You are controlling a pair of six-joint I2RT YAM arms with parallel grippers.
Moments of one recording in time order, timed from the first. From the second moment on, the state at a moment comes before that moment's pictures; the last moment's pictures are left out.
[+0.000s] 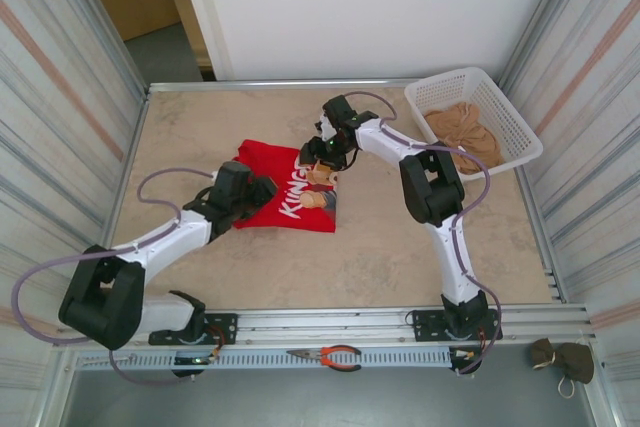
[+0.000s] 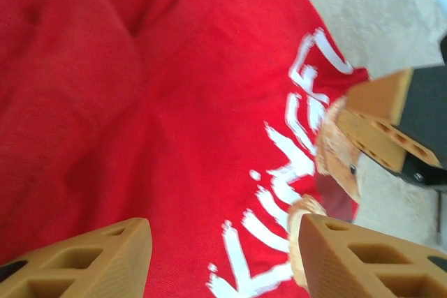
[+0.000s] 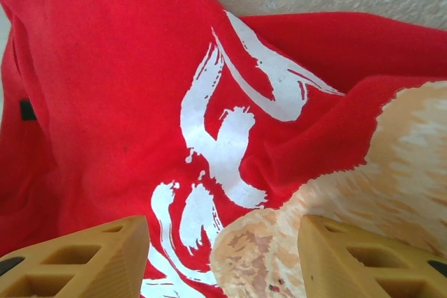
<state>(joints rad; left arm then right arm) -0.44 1.28 0.63 -0.13 -0.01 -1.02 0.53 2.30 1.86 -0.67 -0.49 0.54</state>
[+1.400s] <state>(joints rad) -0.15 1.87 1.43 -0.38 0.53 -0.51 0.32 1.65 1.29 -0.51 -0.28 0.58</state>
